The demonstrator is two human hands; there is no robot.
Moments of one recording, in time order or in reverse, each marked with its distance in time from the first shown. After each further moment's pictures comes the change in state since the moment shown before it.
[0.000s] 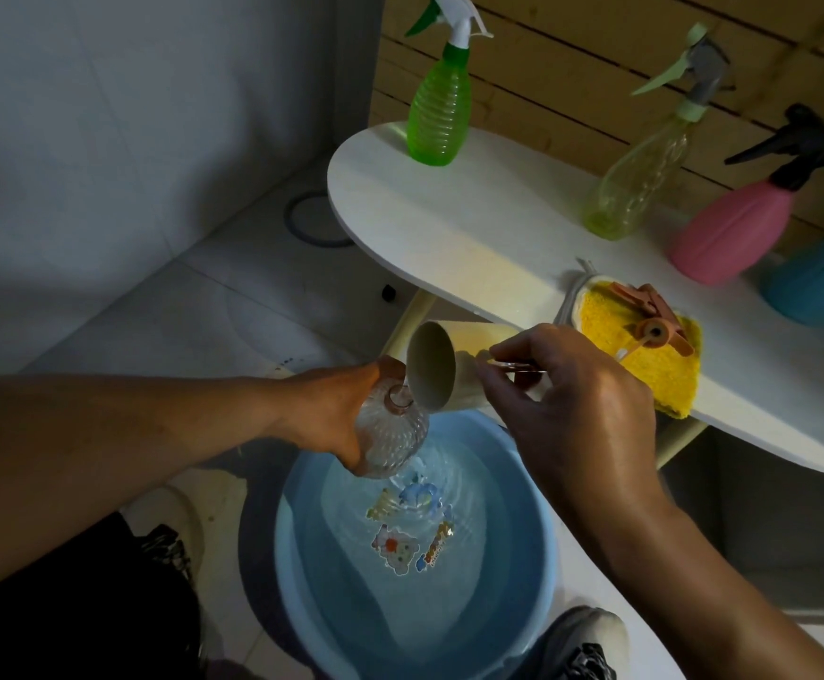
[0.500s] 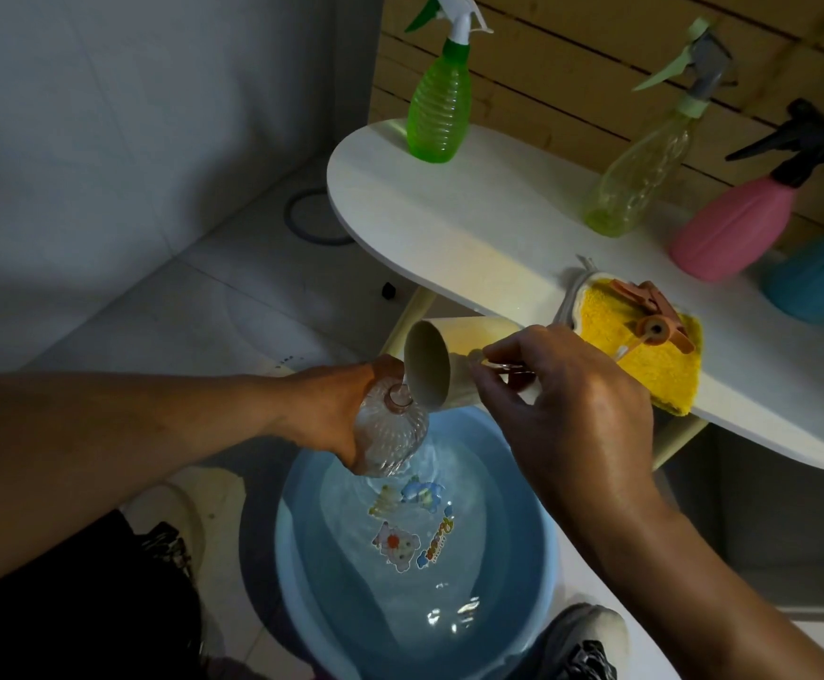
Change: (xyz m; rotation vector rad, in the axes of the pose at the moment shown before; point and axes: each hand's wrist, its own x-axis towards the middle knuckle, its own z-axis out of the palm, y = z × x) left_hand 0.001 -0.002 0.001 0.034 0.007 0.004; right_hand -0.003 0.000 0.000 -0.052 -0.016 -0.064
